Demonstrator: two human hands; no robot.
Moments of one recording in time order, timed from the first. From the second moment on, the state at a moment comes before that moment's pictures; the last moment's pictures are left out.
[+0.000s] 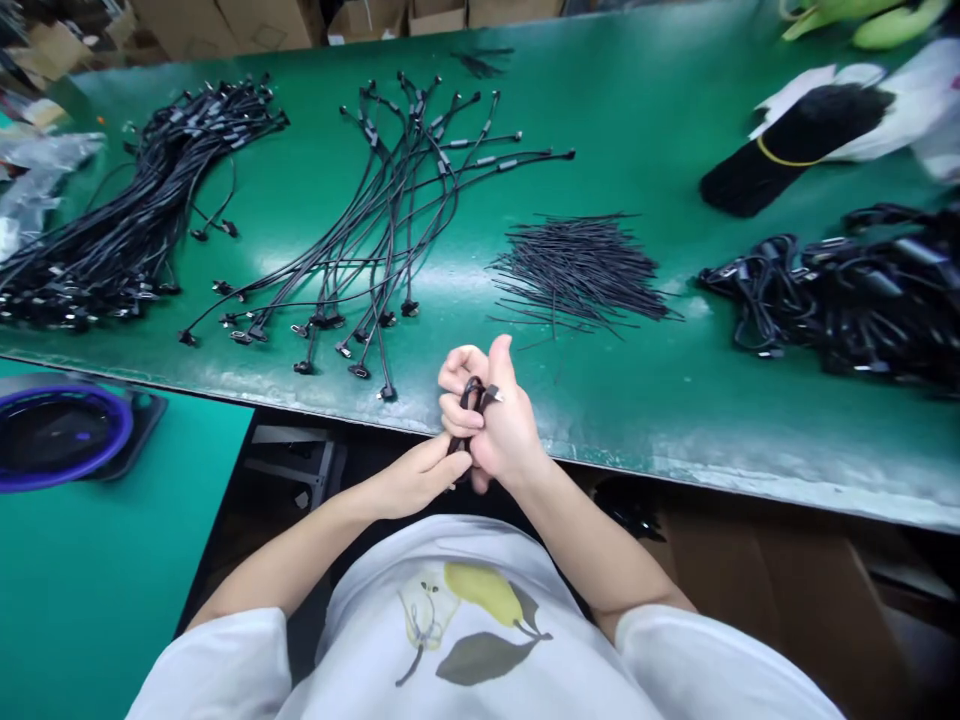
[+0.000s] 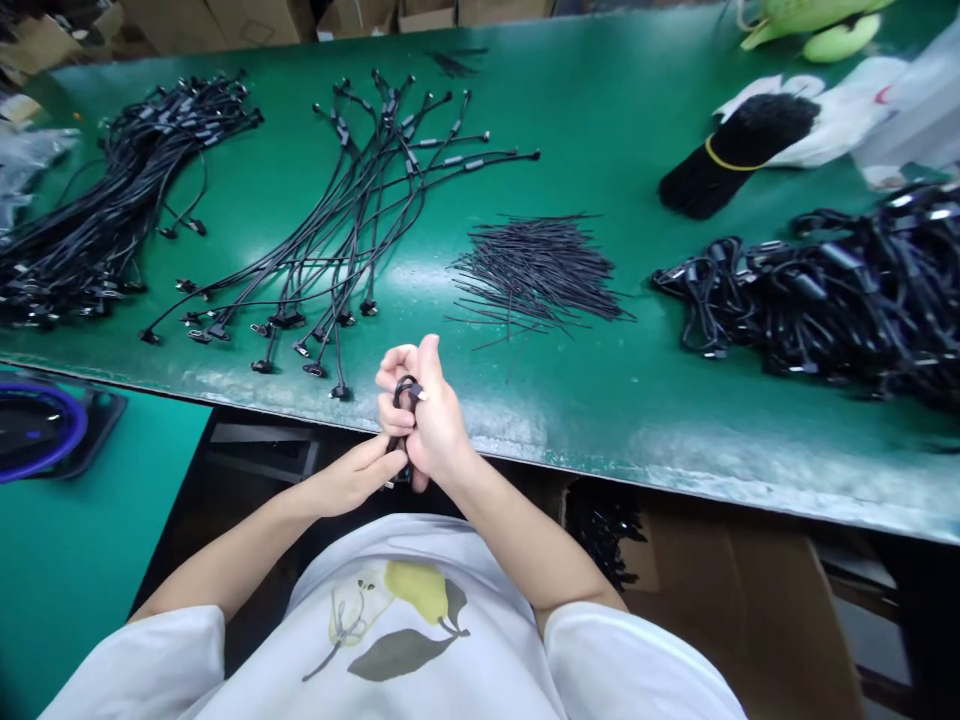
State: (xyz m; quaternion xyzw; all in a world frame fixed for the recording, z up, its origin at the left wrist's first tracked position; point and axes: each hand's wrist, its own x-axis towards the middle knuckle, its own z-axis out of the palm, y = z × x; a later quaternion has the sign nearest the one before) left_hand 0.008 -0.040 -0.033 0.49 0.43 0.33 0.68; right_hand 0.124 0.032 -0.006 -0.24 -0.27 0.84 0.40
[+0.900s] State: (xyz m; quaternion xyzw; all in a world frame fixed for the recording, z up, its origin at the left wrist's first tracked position) left_hand 0.011 -0.024 -0.014 0.38 0.36 0.20 0.83; right_hand 0.215 0.048 -0.021 -0.05 -0.99 0.00 0.12
